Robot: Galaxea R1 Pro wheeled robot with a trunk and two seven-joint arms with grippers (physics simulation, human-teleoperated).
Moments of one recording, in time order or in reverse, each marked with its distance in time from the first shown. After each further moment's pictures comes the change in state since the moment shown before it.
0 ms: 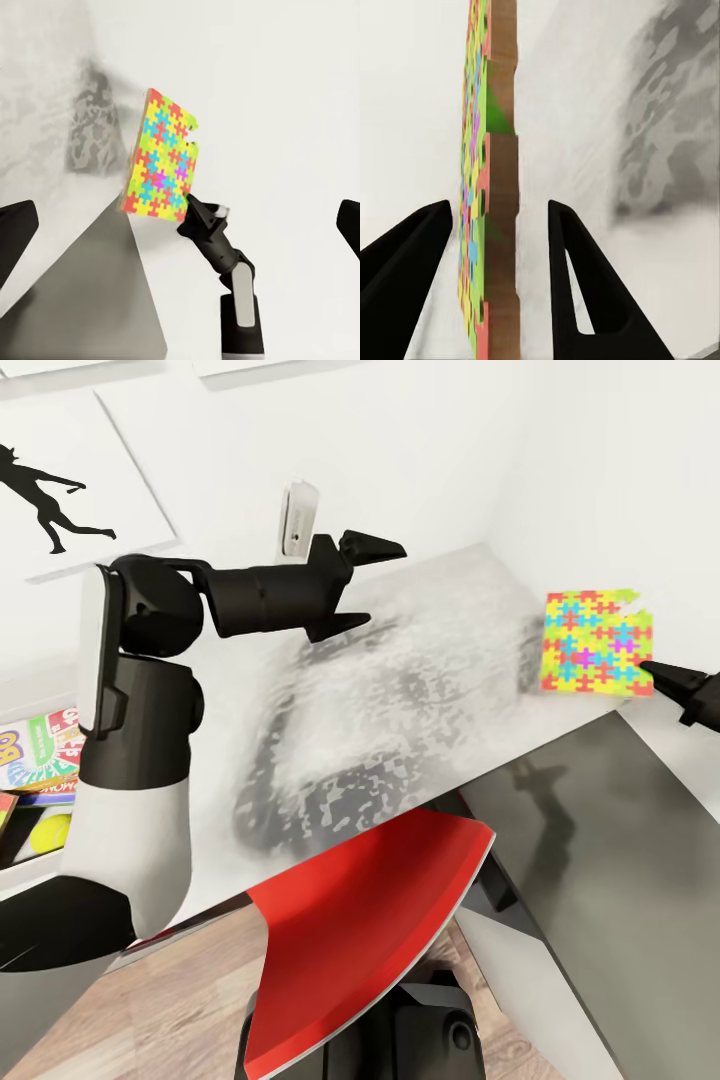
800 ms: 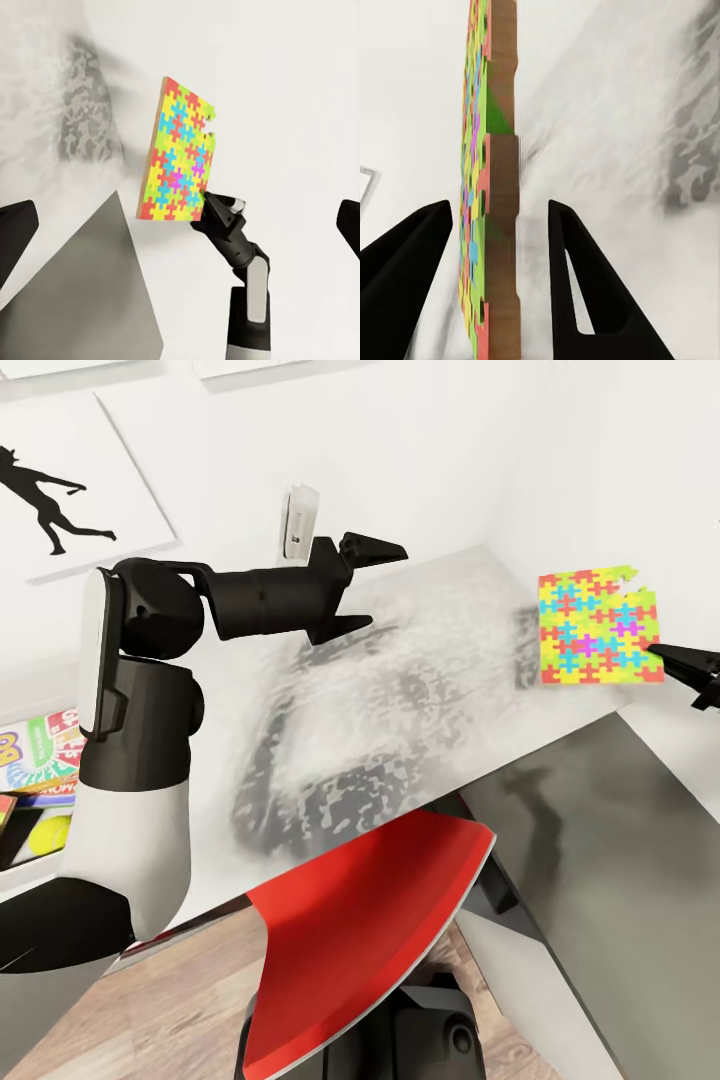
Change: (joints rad) left arm 0.005 0.002 -0.002 0.000 0.018 0.001 -0.002; right arm -0.012 -0.018 -0.015 -0.139 -0.014 0.129 -0.008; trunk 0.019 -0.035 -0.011
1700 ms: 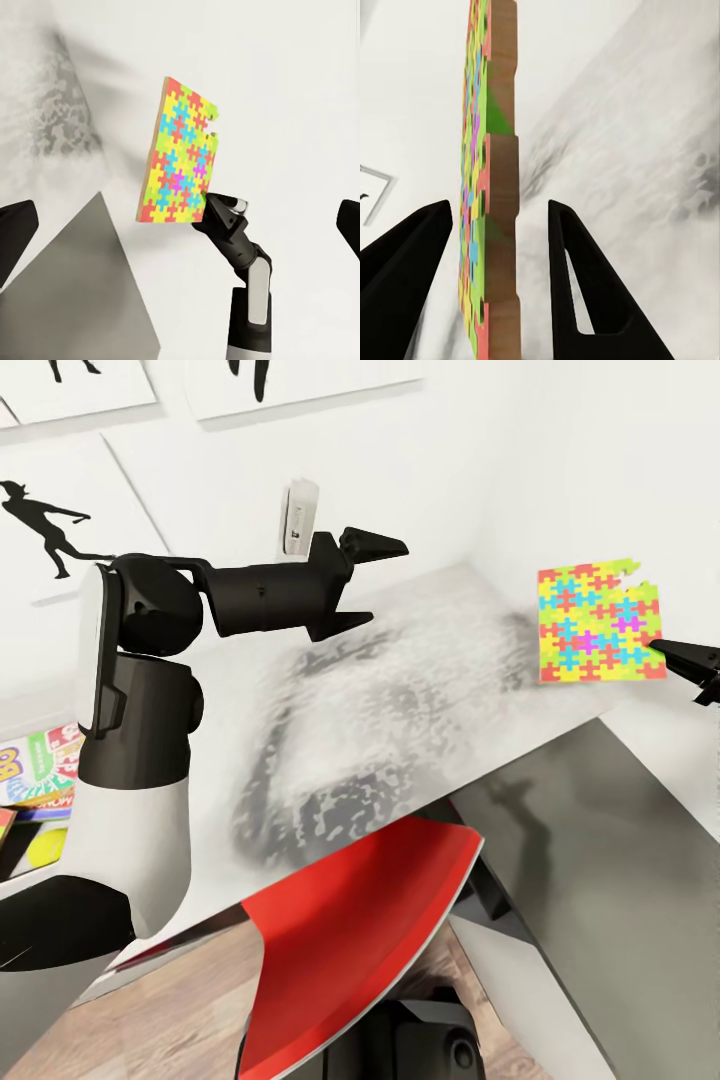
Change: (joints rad) left arm -0.008 -0.001 0.000 0.000 0.000 0.000 -0.001; right arm 0.001 -0.003 0.000 -0.033 0.000 0.000 -0.001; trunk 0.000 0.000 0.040
